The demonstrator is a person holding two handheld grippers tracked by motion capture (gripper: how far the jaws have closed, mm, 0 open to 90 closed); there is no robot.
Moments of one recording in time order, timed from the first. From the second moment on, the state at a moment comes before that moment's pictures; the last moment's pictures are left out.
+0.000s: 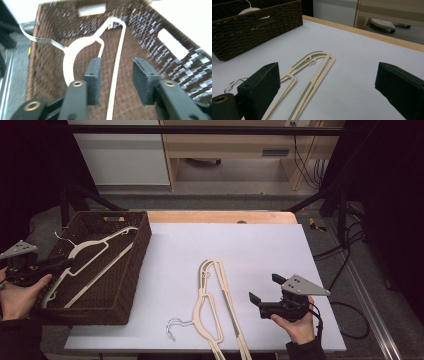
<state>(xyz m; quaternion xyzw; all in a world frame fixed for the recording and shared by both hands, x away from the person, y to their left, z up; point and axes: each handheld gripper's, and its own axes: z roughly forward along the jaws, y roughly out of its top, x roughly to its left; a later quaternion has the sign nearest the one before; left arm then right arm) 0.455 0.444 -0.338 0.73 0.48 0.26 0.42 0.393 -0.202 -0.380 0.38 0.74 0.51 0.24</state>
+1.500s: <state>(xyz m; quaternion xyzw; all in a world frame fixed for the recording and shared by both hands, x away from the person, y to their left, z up) 0.393 0.221 -0.379 0.78 0.27 0.19 0.53 0.391 -0.205 -0.385 0.38 0.73 0.52 0.23</state>
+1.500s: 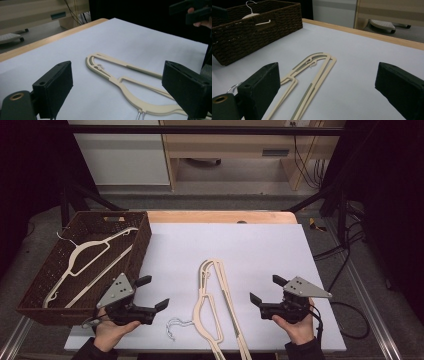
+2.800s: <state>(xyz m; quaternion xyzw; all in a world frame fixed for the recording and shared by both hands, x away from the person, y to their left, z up) 0.399 0.161 -0.466 0.90 0.21 0.09 0.38 0.389 -0.192 -0.395 0.37 0.74 0.52 0.22</state>
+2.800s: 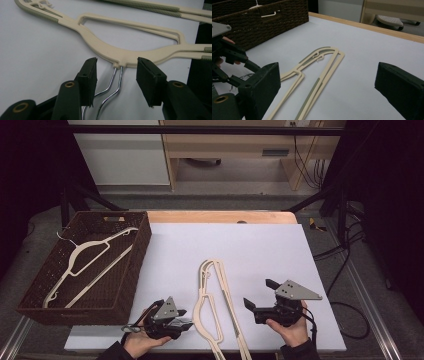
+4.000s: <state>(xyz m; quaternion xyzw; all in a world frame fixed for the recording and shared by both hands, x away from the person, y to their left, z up) 0.410 0.157 -0.463 0.92 0.17 0.07 0.33 0.390 -0.188 -0.398 0.37 0.75 0.51 0.21</state>
